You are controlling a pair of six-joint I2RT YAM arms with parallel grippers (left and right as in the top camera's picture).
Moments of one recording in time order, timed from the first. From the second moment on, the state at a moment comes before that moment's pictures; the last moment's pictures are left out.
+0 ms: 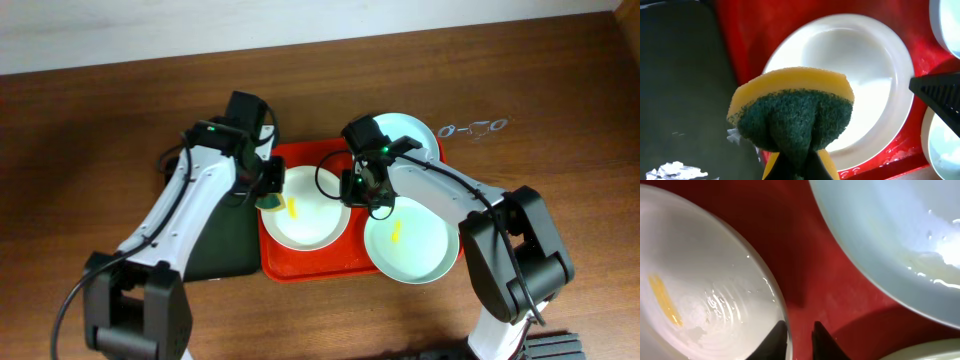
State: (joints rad) left arm -0.37 1.86 1.49 -1.00 0.16 -0.20; right arm 0.40 1.88 1.21 -0.68 -0.17 0.56
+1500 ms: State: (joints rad) left arm -0.49 2.09 1.47 -0.82 0.12 -0.28; right arm 0.41 1.88 1.19 -0.65 -0.15 0.54
